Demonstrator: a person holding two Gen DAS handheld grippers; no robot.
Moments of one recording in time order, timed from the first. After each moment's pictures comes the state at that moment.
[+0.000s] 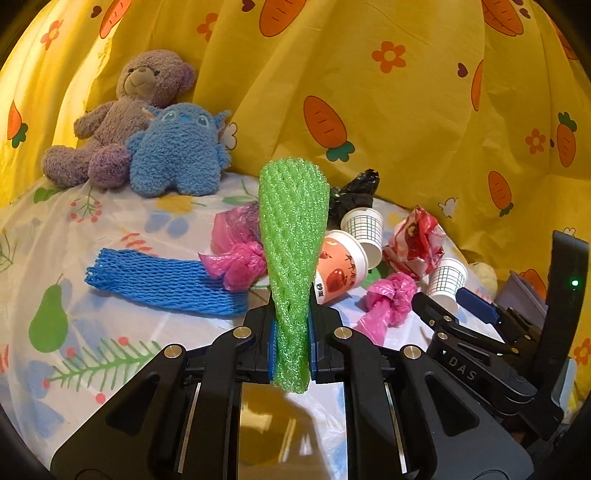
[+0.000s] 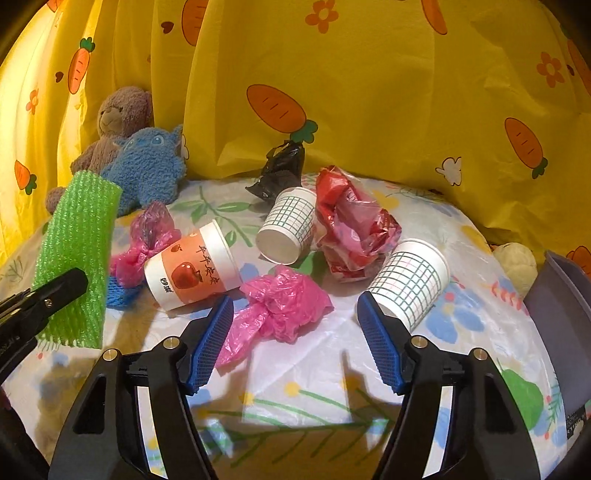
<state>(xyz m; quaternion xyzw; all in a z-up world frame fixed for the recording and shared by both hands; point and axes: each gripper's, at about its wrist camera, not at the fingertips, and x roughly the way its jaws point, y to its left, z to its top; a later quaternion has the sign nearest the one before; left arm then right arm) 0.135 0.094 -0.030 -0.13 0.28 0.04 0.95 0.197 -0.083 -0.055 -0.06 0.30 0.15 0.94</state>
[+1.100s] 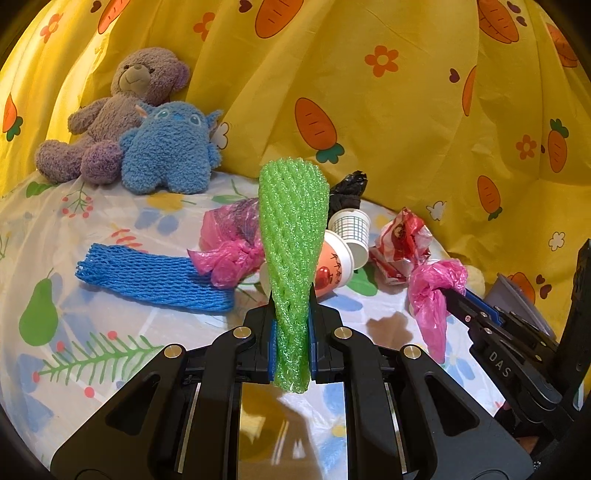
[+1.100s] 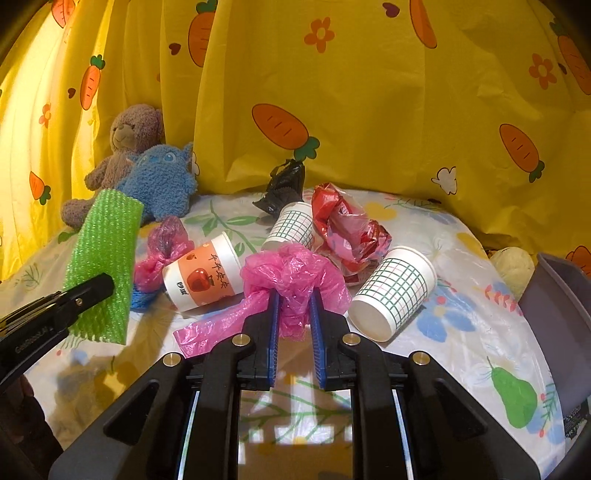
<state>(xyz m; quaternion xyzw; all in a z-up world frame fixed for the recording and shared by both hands) 0.128 0.086 -0.029 -0.15 0.27 0.01 0.95 0.155 -0.117 -0.032 -0.03 0.26 0.17 0.95</state>
